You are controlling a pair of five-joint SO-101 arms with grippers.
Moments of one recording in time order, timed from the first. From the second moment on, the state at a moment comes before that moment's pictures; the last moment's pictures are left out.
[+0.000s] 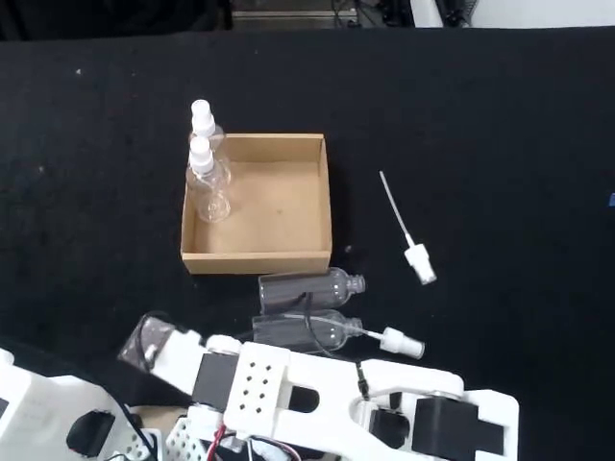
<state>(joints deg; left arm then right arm) -74.5 2.2 14.1 61.1 -36.2 -77.9 -14.5 36.7 81.5 -18.6</state>
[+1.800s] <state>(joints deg) -74.5 2.2 14.1 61.1 -36.2 -81.9 -11.1 51.0 72.9 -29.3</state>
